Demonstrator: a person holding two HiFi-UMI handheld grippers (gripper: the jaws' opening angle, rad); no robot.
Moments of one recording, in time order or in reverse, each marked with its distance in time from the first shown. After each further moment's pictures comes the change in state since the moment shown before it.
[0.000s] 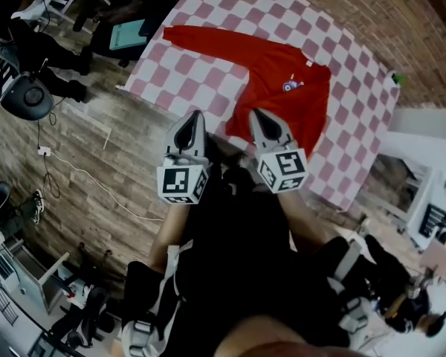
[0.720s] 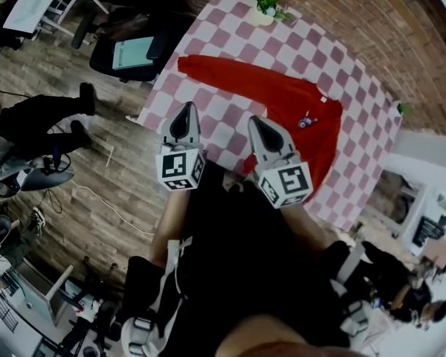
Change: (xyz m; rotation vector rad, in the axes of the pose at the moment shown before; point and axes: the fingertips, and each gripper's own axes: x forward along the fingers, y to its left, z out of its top) left arm 0.128 0.170 0.028 -0.041 0.024 0.081; right arm 0.141 0.027 0.092 -0.051 -0.043 0.028
